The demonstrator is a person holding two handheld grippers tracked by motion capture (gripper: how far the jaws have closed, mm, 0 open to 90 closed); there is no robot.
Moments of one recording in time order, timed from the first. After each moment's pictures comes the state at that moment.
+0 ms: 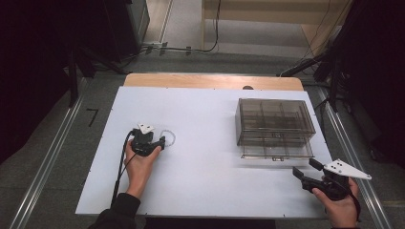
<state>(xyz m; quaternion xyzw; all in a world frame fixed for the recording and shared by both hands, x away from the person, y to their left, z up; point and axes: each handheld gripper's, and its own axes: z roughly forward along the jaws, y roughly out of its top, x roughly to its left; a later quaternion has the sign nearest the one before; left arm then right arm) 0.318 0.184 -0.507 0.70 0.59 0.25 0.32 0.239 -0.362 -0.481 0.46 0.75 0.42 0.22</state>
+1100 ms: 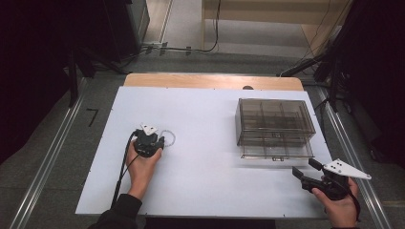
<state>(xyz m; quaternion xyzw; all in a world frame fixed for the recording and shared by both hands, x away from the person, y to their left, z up) 0.316 0.175 -0.507 0.71 0.58 0.25 0.31 0.240 -0.361 -0.481 0.46 0.75 0.42 0.22</state>
